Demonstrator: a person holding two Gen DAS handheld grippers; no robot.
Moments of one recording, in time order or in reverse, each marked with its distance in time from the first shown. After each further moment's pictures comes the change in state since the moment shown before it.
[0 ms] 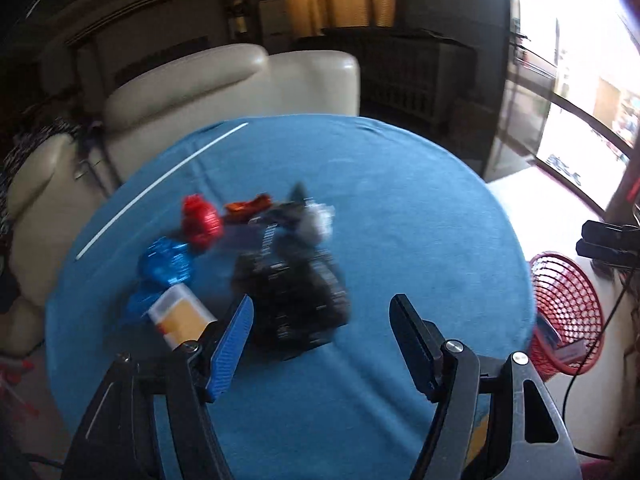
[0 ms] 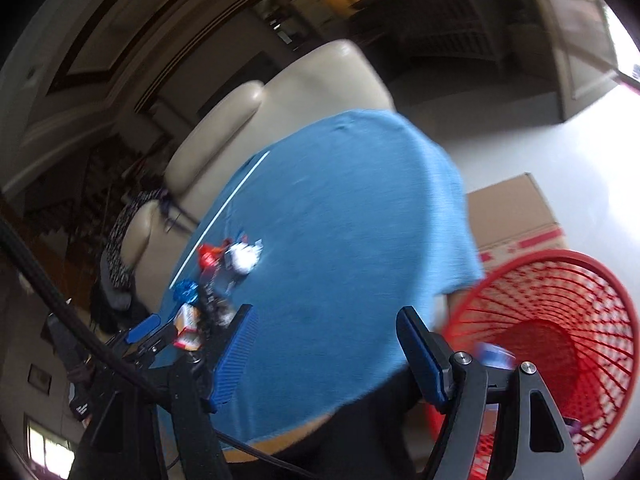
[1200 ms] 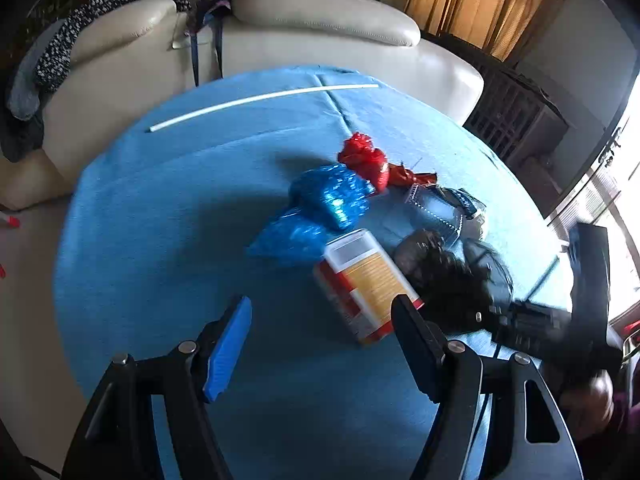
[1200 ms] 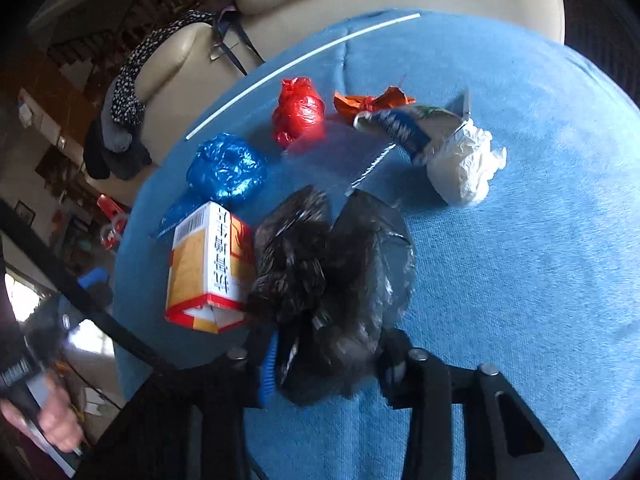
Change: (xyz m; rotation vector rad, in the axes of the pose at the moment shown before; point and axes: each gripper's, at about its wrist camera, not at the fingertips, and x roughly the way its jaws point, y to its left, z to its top) left arm 0.029 0.162 -0.034 -0.435 0.134 0.001; right arm 0.261 0.187 -0.046 -0.420 0.405 0.000
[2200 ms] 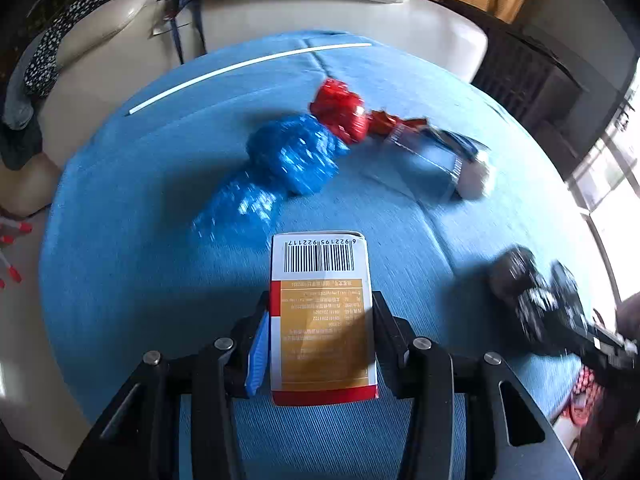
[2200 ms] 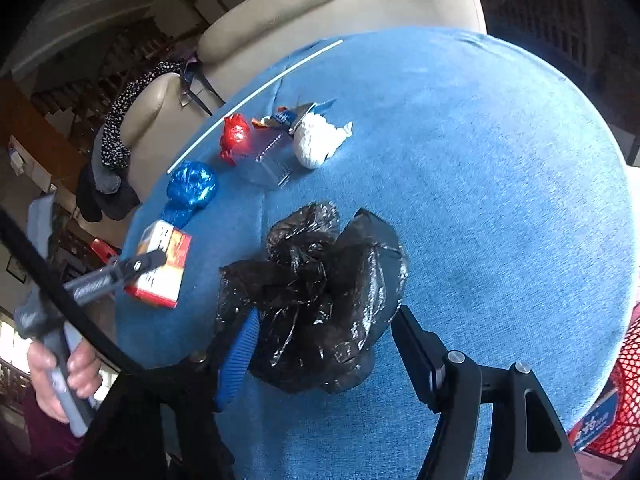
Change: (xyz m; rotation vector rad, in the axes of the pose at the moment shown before) left arm 0.027 -0.044 -0.031 0.075 0.093 0.078; right arm -0.082 -0.070 -0.072 0.148 -0.117 -0.020
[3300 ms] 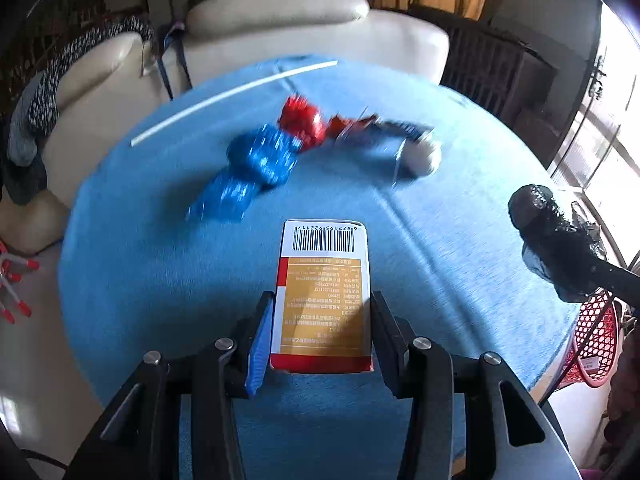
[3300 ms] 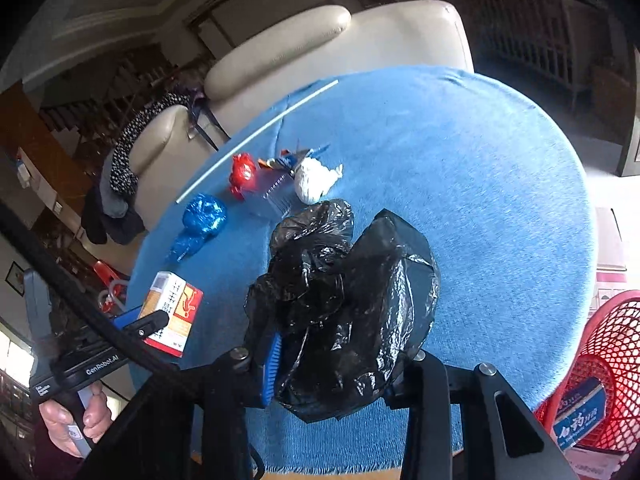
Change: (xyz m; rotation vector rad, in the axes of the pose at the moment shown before) left arm -0.043 -0.034 -0.042 0.116 -0.109 0.028; right arm -0.054 -0.005 -0.016 0.002 -0.134 0.007
